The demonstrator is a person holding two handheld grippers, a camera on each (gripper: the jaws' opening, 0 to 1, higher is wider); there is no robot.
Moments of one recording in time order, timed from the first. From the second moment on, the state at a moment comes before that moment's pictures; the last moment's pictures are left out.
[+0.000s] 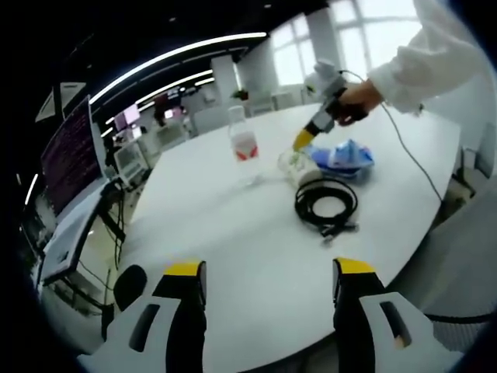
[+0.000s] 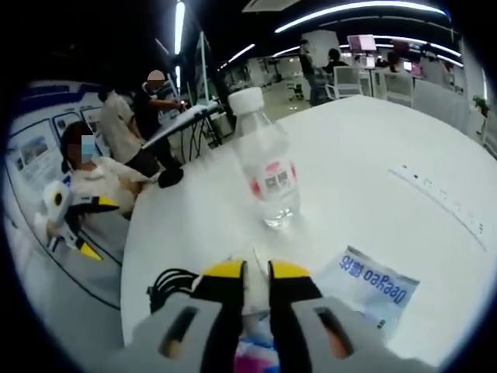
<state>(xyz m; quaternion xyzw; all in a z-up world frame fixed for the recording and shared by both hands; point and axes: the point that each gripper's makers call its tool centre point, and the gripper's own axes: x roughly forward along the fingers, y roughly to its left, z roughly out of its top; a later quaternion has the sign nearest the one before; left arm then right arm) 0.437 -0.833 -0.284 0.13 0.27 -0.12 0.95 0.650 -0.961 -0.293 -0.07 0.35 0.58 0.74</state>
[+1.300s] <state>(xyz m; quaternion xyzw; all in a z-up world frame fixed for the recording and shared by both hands) 0.434 -0.836 -0.289 0.14 0.29 -0.13 0.94 0.680 -0.947 -0.250 -0.18 0.17 0.52 0.82</state>
